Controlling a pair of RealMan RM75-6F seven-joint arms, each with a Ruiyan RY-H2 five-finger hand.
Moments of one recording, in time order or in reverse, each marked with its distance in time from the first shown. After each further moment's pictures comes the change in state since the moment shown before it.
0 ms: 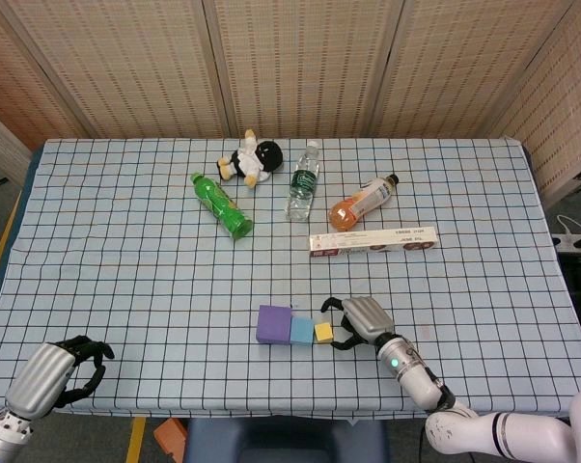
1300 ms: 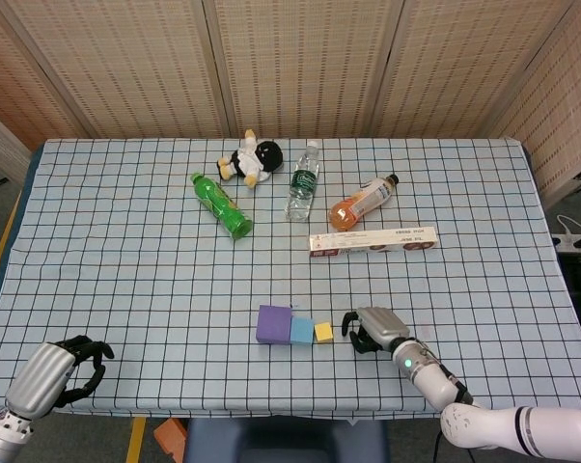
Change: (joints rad) left arm 0.000 0.001 -0.001 -0.001 -0.003 -0.002 -0.002; right arm 0.085 0.170 -0.038 -0.190 0.323 -0.094 -0.122
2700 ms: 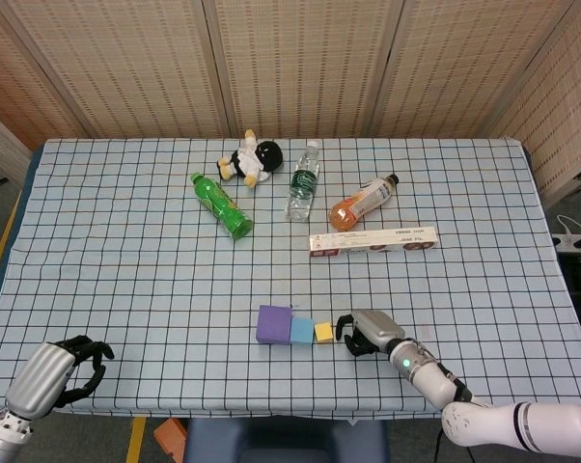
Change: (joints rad) left arm 0.000 0.002 0.000 -0.001 0.001 0.001 0.000; right arm 0.023 -0.006 -0.028 0.041 -0.086 -0.058 0.158
